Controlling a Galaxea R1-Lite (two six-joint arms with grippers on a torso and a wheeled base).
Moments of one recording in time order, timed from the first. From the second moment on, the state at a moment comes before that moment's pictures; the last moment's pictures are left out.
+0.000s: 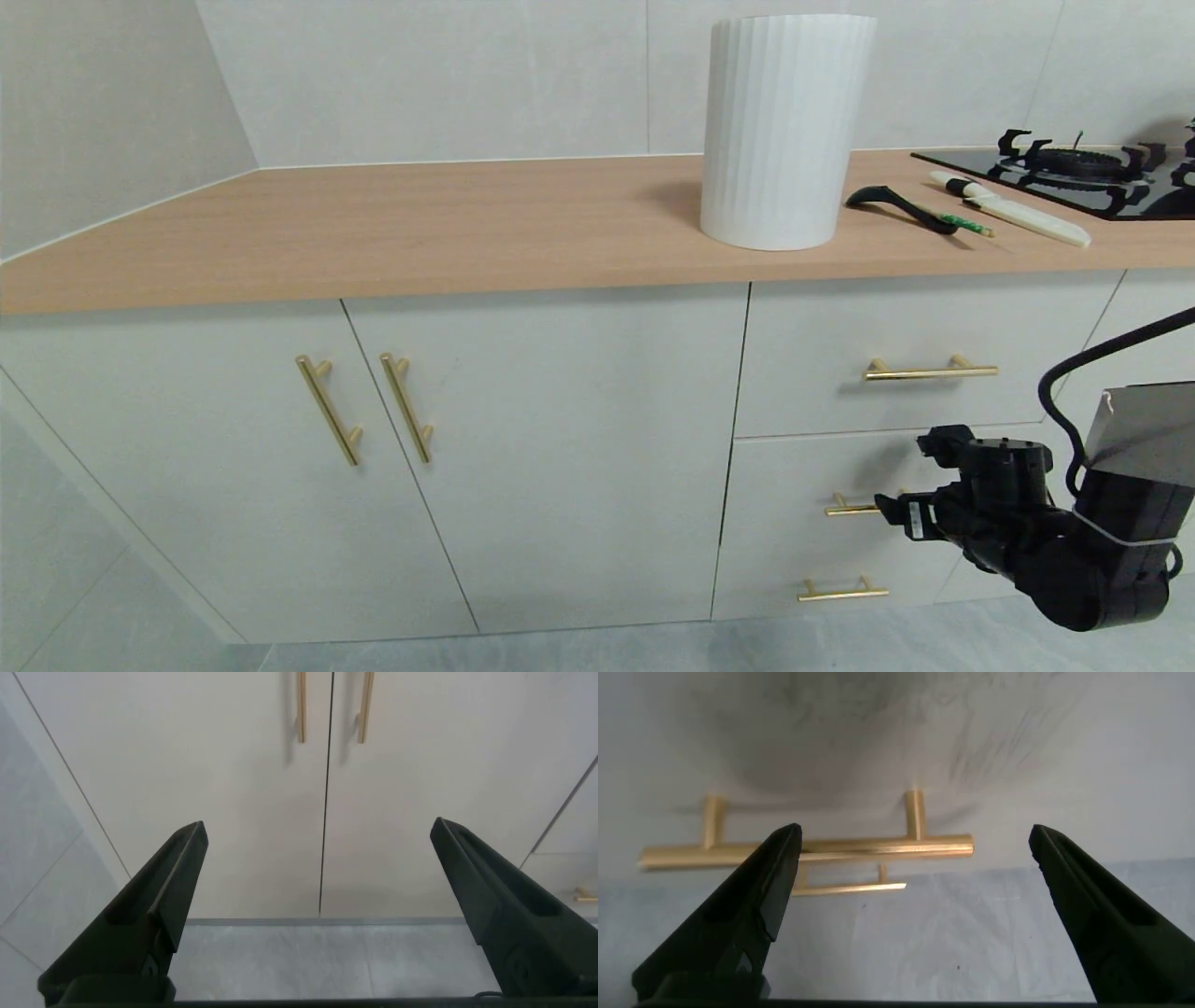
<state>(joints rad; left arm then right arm) 0.00 0.00 0.00 0.00 0.04 -0.01 0.07 2.31 -0.58 -1.20 -0.17 -0.05</state>
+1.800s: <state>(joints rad) 0.00 0.00 0.00 0.00 0.04 -0.01 0.11 1.63 -0.65 -0.30 0.05 -0.09</state>
